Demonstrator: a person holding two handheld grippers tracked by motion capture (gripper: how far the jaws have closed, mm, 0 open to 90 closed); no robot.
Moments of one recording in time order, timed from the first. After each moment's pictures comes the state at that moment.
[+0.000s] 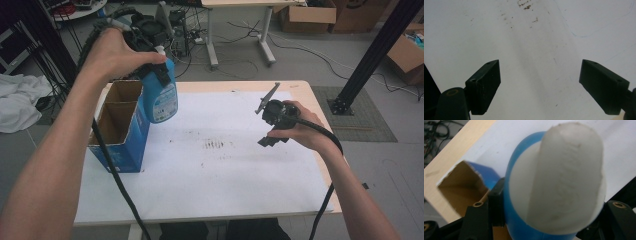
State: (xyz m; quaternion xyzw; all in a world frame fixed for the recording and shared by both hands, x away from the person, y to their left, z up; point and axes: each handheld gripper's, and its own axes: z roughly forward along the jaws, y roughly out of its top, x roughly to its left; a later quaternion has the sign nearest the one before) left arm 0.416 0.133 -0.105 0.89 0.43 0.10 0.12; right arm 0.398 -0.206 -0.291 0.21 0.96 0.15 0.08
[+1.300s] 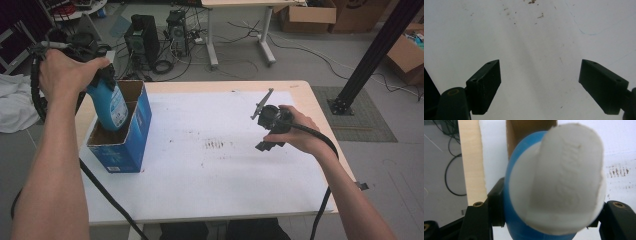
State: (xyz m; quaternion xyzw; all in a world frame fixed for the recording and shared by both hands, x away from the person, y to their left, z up) left arm 0.415 0.251 -0.155 0.72 0.68 0.11 0.10; right arm 0.397 -0.197 -0.306 0.20 0.97 0.13 0.07
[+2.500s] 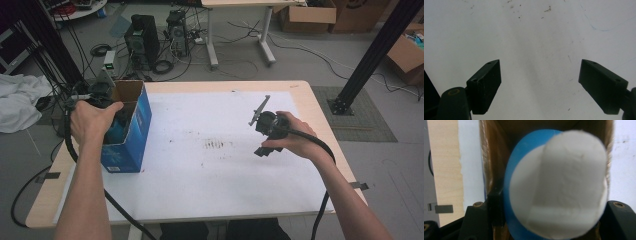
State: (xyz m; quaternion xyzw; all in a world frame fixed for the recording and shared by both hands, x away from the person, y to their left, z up) left arm 0.406 0.253 -0.271 0.69 0.71 0.08 0.08; right arm 0.393 -0.195 -0.325 0.20 0.97 0.12 0.06
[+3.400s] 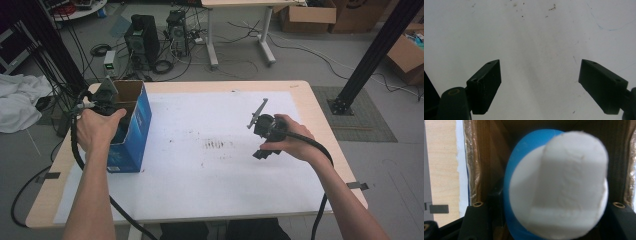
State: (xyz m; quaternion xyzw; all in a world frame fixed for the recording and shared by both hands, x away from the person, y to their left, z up) left arm 0.402 0.248 -0.288 0.69 0.72 0.10 0.08; right arm 0.390 -0.192 -0.332 0.20 0.97 0.12 0.06
